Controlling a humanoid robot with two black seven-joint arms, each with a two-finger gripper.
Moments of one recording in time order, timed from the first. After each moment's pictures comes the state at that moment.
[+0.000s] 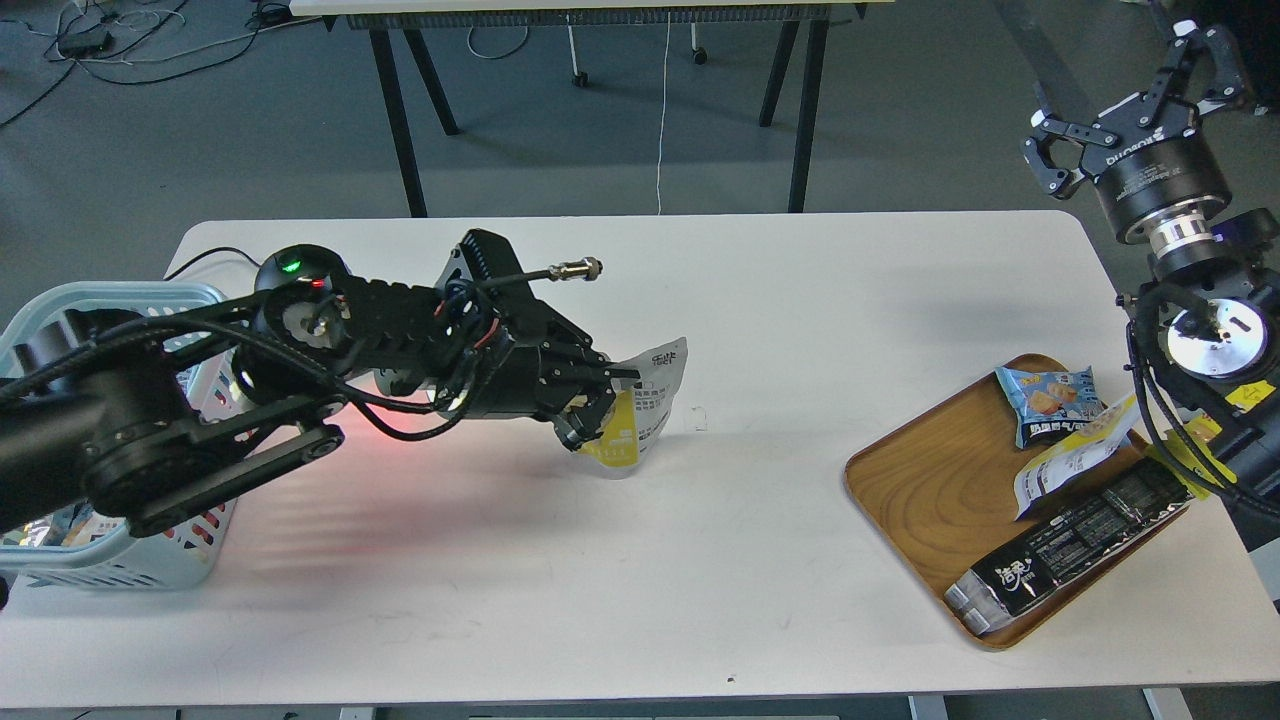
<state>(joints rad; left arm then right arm) -0.92 0.59 -0.44 -1.56 2.18 -0.49 -0.28 0.85 -0.52 0.53 0.69 0.27 0.49 0.49</state>
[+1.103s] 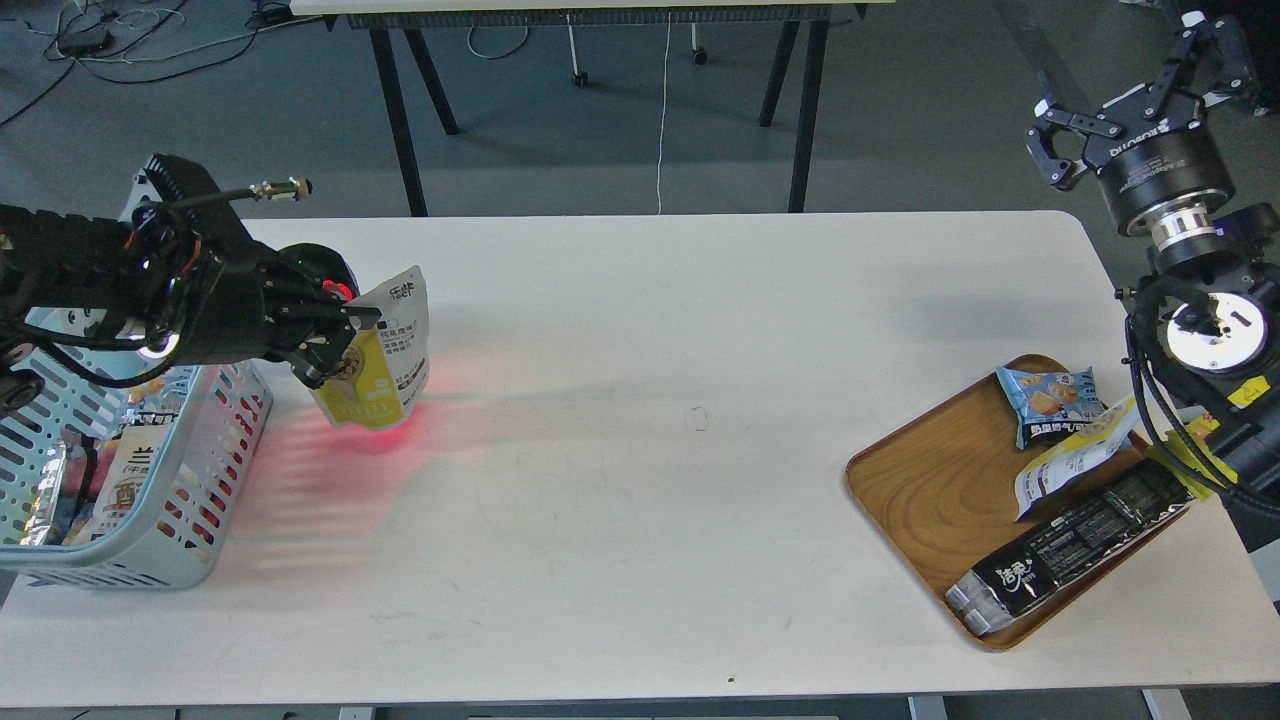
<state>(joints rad) -0.89 1.01 -0.50 -1.54 2.18 -0.49 -0.41 0.85 -0.51 0.55 0.69 0.27 0.49 0.49</state>
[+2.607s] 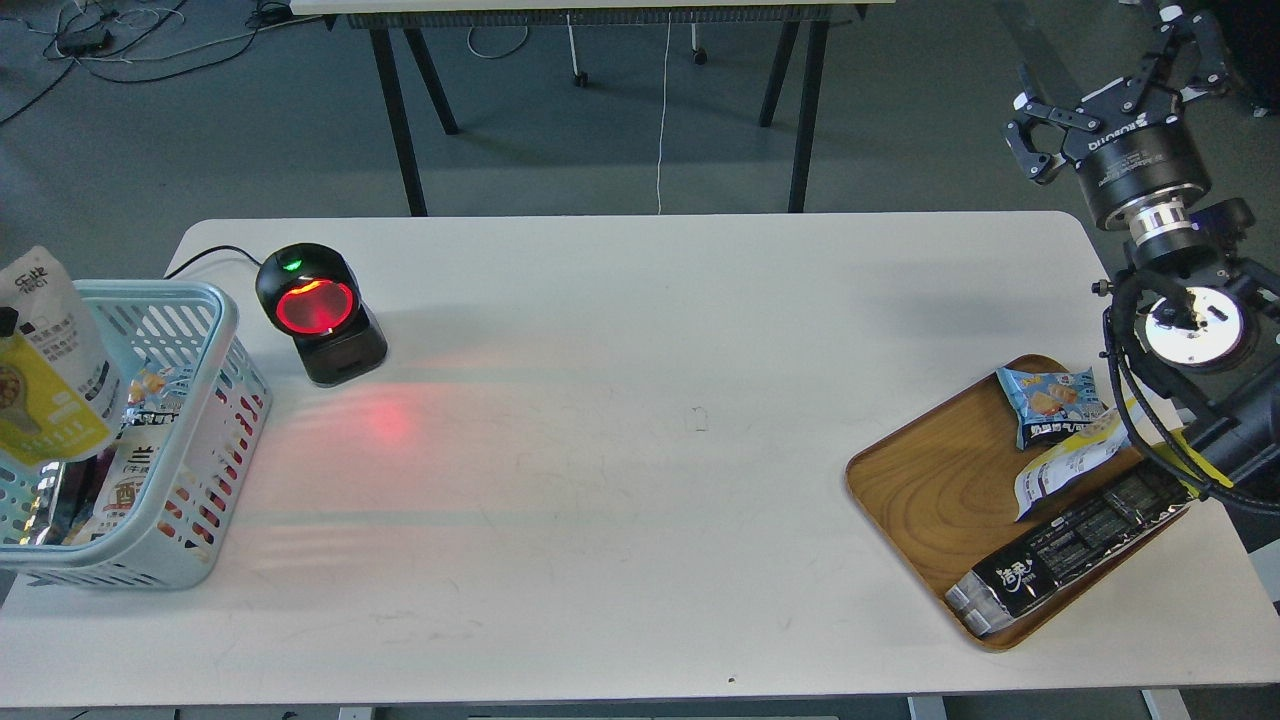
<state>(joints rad) -0.90 1.53 -0.29 -1.41 1.80 -0.34 -0.49 0.86 -0.48 0.57 0.69 0.27 0.49 0.49</state>
